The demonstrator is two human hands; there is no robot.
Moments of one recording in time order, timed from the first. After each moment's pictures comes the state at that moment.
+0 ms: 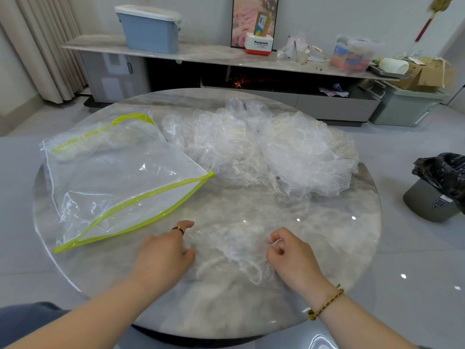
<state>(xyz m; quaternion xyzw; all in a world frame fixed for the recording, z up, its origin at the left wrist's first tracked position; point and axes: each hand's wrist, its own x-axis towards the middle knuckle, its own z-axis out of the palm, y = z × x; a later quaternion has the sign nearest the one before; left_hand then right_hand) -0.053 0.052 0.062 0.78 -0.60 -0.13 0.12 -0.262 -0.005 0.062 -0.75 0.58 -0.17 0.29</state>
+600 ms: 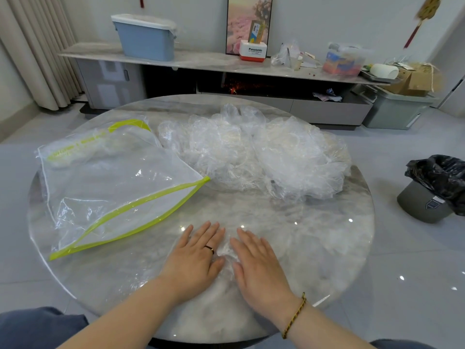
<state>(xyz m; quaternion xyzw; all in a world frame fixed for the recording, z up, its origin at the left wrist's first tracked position) -0.070 0.035 0.019 0.64 -0.77 -0.05 -0.03 -0.229 0.013 0.031 -0.88 0.46 -0.13 -0.02</state>
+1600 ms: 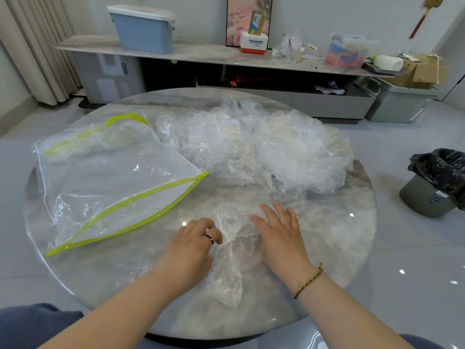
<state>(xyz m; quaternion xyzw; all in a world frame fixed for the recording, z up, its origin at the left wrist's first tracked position) -0.071 0.034 0.035 0.60 -0.77 -0.03 0.19 -0.252 -0.036 0.029 -0.85 0.46 -0.18 -0.15</state>
